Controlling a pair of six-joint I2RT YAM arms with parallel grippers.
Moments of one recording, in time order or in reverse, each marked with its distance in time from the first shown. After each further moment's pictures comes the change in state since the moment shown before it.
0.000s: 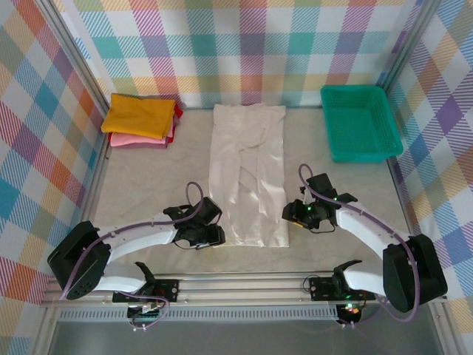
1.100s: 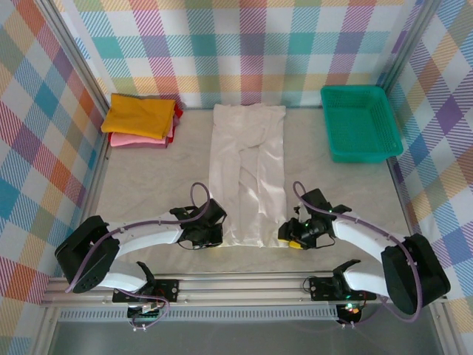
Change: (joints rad) left arm -0.026 0.062 0.003 0.041 -0.063 0.004; right arm 0.085 -0.013 -0.136 -0.004 -0.135 0.063
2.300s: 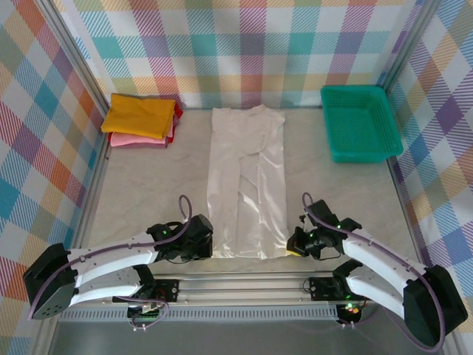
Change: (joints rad) left arm -0.105 -0.328 -0.131 -0.092 -0.049 -0.004; right arm 0.076 -0.254 -0.071 -0.102 0.054 0.146
